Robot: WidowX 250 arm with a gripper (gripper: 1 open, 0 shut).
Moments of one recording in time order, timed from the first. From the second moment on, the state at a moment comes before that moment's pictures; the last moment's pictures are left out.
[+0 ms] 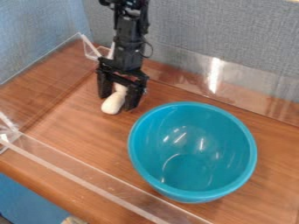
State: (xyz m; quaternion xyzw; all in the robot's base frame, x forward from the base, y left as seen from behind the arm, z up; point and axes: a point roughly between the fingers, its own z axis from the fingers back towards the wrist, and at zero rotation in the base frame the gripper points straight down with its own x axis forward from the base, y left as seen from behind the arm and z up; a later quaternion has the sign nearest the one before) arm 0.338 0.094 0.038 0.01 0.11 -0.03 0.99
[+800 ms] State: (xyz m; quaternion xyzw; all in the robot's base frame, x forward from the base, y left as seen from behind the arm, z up) arm 0.328 0.093 0.036 0.00 0.10 -0.02 1.00
